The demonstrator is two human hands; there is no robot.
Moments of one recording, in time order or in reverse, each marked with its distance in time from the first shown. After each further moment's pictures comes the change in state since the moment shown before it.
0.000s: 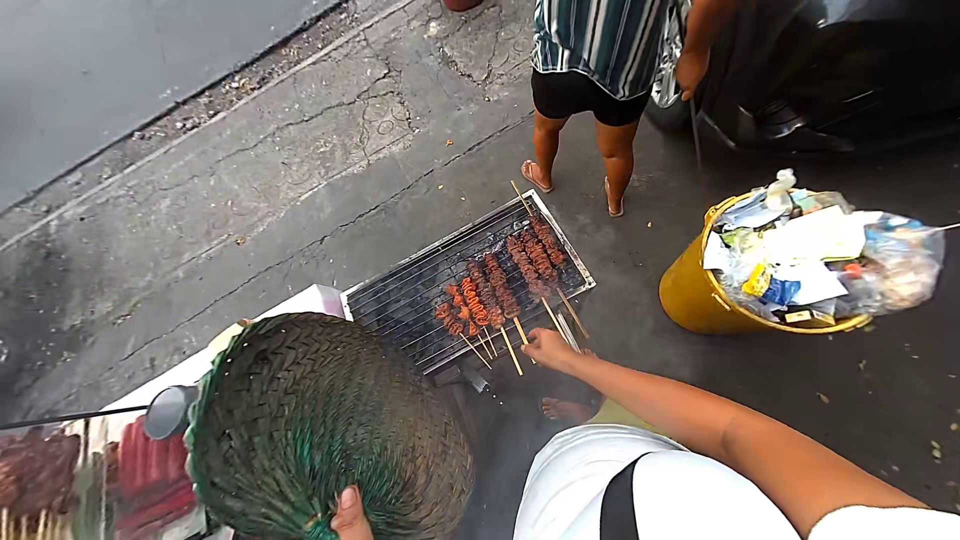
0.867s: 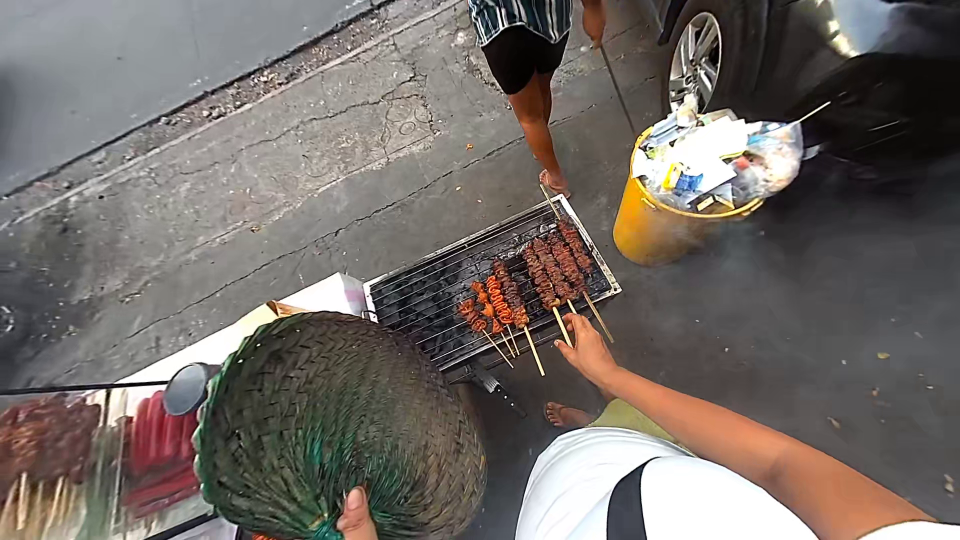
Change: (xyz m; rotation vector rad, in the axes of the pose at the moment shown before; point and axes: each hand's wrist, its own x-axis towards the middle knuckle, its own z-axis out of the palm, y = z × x) left_hand 0.023 -0.024 -0.025 -0.055 0.054 -0.044; right_hand -0.020 0.001 0.001 -0.190 0.406 -0.182
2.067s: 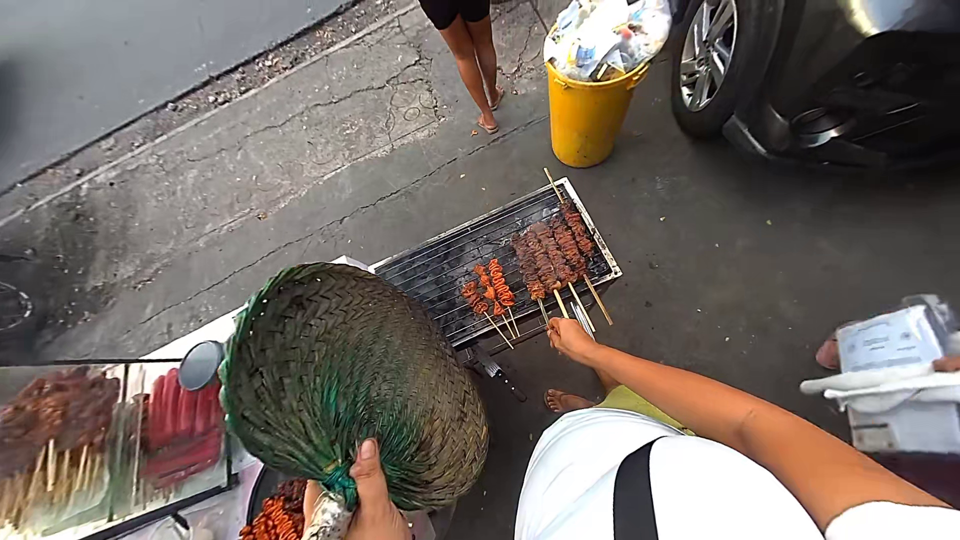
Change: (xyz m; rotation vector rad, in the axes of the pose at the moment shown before) left_hand 0.002 0.008 0.006 0.002 -0.071 0.099; right_hand 0.017 -0.002 0.025 -0.029 -0.406 0.124
